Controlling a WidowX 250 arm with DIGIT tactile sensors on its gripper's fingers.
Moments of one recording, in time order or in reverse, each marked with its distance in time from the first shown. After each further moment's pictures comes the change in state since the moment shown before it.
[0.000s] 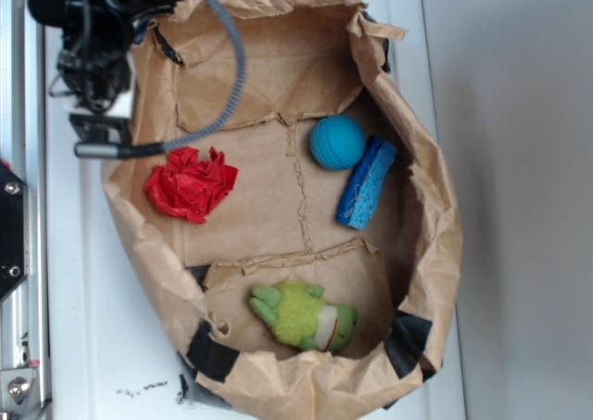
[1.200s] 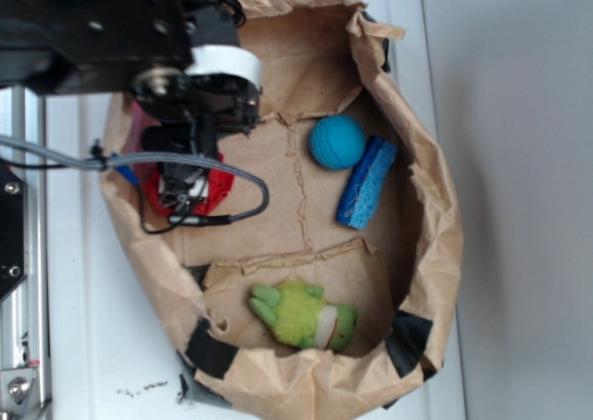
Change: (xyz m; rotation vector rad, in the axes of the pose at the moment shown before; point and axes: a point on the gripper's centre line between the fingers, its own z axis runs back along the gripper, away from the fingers) arm 0.027 0.013 -0.110 0.256 -0.006 -0.012
